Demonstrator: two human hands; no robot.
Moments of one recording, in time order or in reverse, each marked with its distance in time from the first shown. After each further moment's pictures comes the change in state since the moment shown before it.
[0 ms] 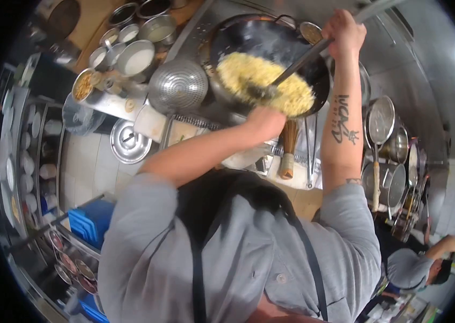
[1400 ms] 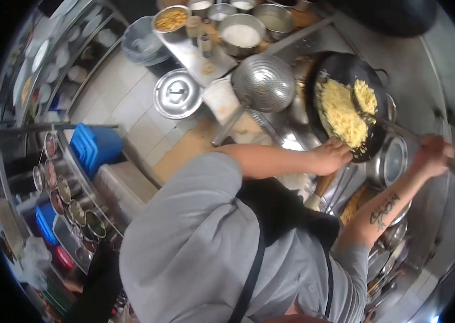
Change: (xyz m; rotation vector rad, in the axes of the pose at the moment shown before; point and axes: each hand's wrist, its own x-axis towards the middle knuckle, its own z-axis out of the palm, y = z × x) left_hand -0.008 -0.046 0.013 -0.160 0.357 -0.014; right_hand 0.011 -0.013 -0.011 -0.088 -0.055 -0.404
